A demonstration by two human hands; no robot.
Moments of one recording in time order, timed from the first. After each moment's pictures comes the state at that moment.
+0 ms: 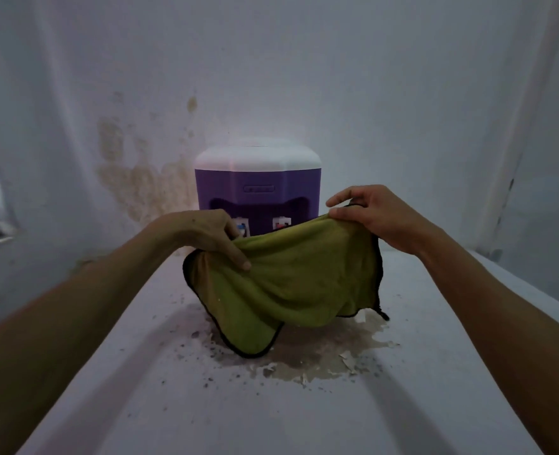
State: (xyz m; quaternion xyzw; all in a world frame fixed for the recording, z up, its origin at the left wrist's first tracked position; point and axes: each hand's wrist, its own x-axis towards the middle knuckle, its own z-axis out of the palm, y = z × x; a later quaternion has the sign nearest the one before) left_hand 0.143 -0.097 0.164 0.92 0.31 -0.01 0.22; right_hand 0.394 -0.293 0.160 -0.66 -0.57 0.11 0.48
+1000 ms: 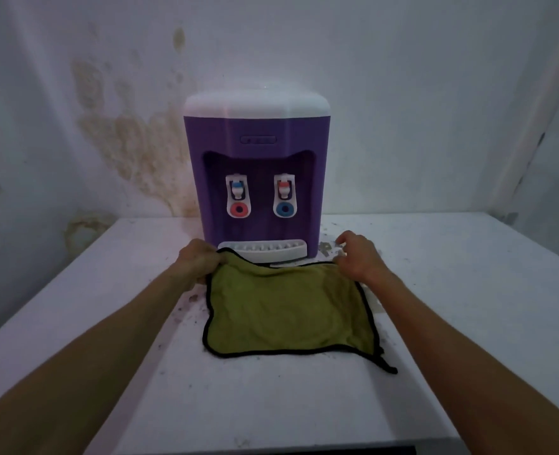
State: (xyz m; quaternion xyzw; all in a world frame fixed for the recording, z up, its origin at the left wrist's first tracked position) left_hand 0.145 -0.071 0.007 0.70 0.55 0.18 0.42; right_hand 0.412 -0.233 -0.013 -0.85 -0.44 0.06 0.28
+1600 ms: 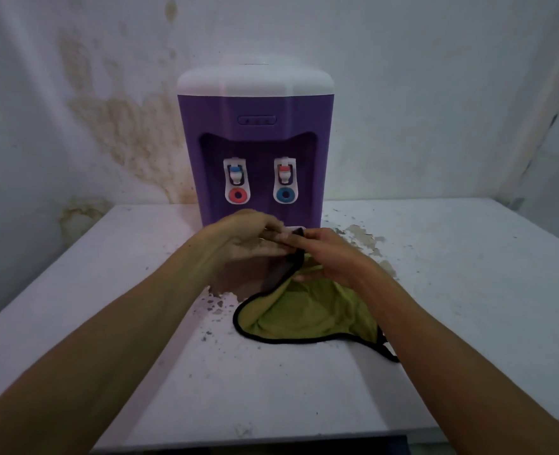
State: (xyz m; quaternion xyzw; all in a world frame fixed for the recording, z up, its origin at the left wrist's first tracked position) left_hand 0.204 -0.130 0.055 0.61 0.38 0.15 0.68; right_hand 0.346 -0.230 0.002 -0.64 -0.38 0.43 0.50
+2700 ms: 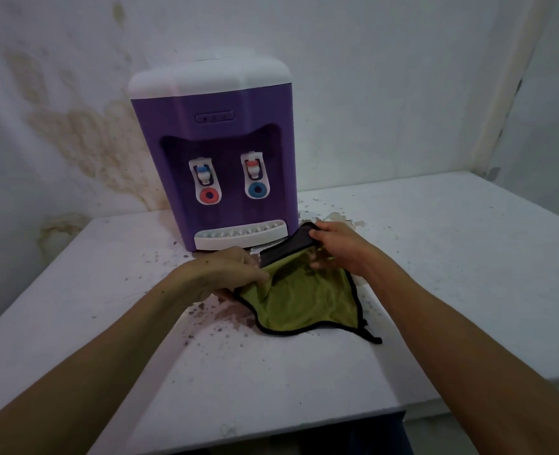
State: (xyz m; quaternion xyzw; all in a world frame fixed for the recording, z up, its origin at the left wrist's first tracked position) left_hand 0.192 -0.155 0.020 0.81 0.41 -0.07 0.41; right_hand 0.406 -0.249 -0.024 -0.68 -0.29 0.39 0.55
